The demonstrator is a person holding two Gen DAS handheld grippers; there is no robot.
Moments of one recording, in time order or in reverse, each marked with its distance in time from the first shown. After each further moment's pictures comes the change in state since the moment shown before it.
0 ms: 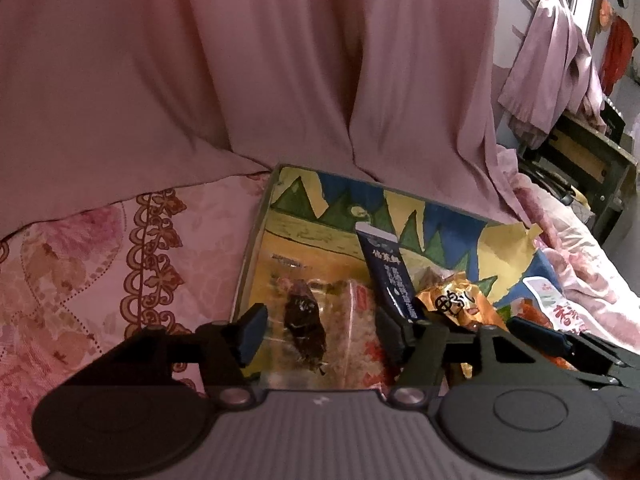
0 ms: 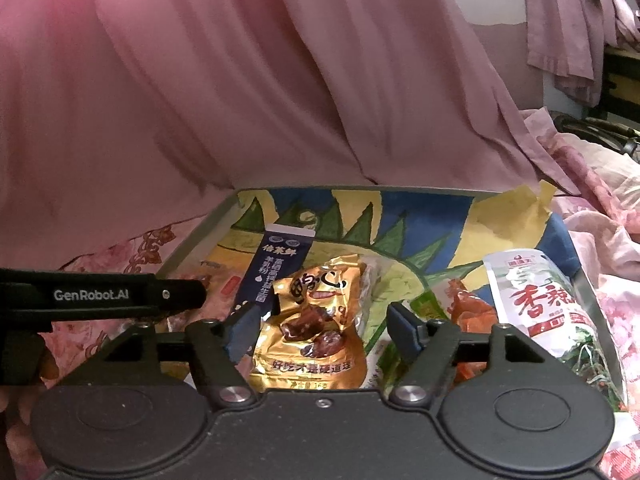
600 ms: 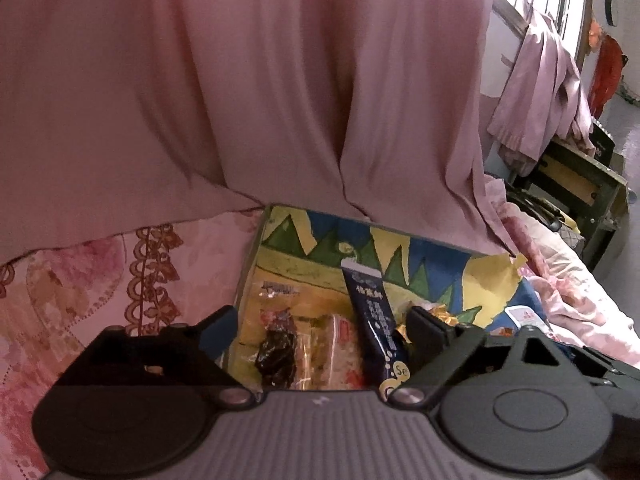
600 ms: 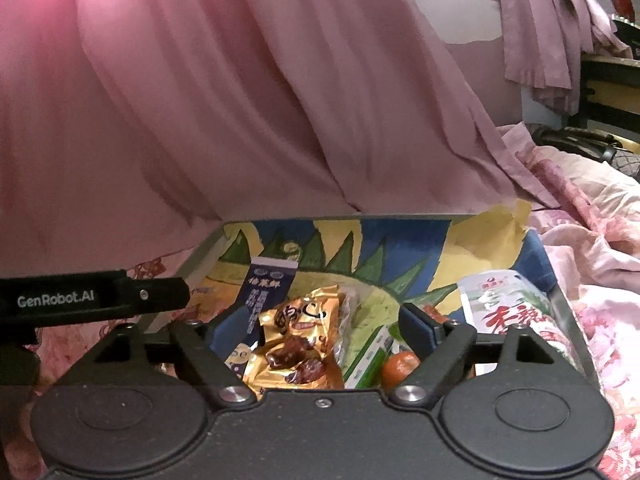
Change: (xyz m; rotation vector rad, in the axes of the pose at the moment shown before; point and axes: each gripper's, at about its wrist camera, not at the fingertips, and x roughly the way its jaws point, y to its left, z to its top) left arm -0.019 -0.009 0.006 0.001 -0.102 -0.005; right arm -0.014 -0.008 0.009 0.048 -0.076 -0.037
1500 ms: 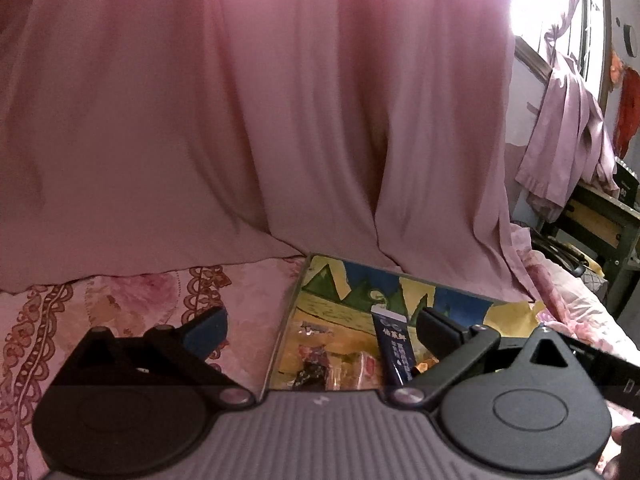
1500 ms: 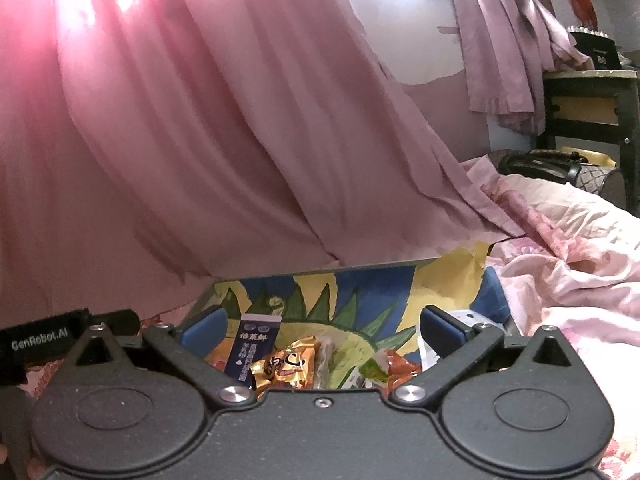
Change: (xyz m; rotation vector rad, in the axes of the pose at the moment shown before) left arm -0.038 -0.002 0.002 -0.040 -0.142 0.115; right arm -0.045 -0.016 0.020 0.082 -0.119 -0.035
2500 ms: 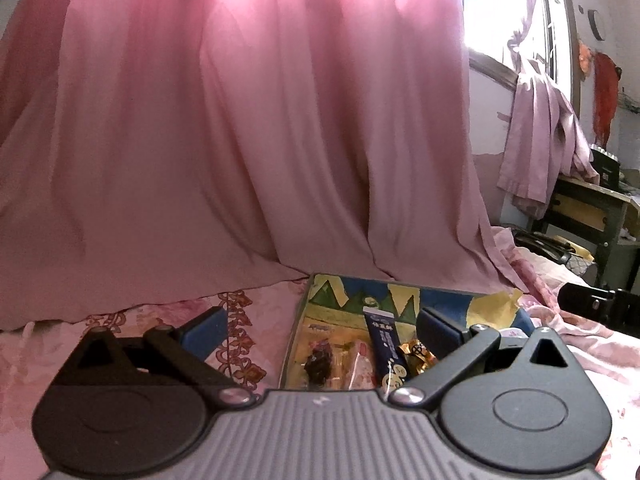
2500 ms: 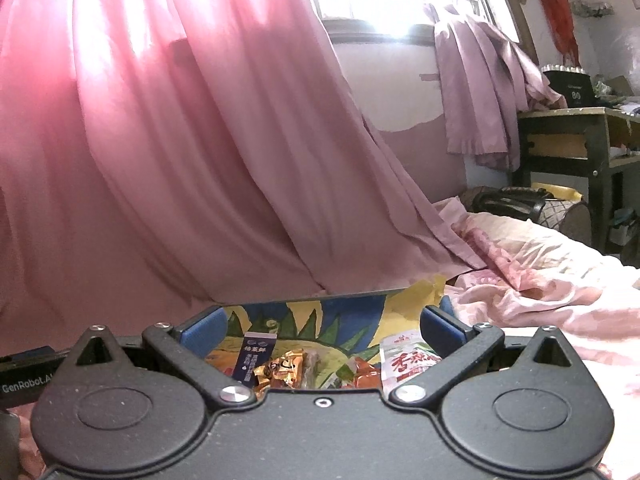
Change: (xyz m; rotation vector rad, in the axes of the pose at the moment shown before) left arm -0.089 -0.024 -0.013 0.118 -0.099 0.038; right arm -0.088 -0.005 0.007 -0.011 -0.092 -0.028
